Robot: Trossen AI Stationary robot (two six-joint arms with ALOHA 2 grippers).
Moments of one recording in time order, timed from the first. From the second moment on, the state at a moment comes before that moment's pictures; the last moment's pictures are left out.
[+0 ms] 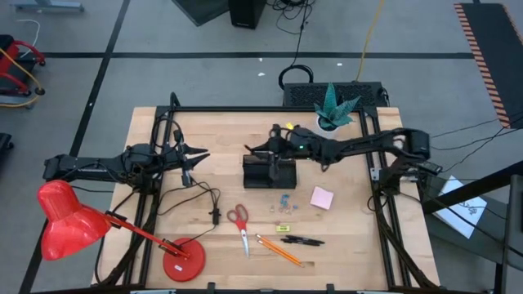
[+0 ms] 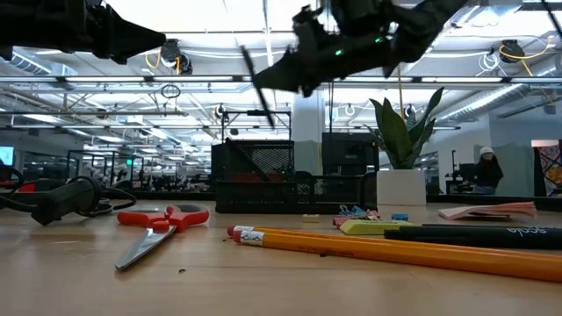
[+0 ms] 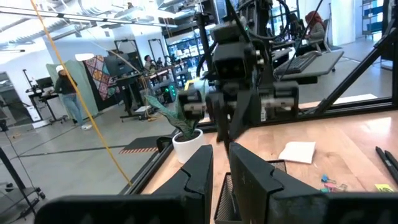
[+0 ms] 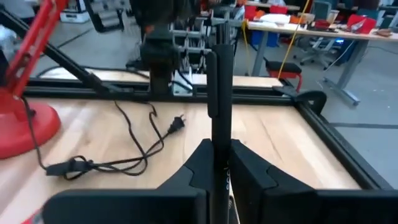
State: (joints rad) left arm 0.05 0.43 0.25 0.24 -0.17 0.24; right arm -0.18 1.71 0.95 0.55 -0.10 -0.10
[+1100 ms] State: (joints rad) left arm 0.05 0.43 0.25 0.23 -0.19 0.27; right arm -0.18 1.88 1.00 0.39 -0.07 -0.15
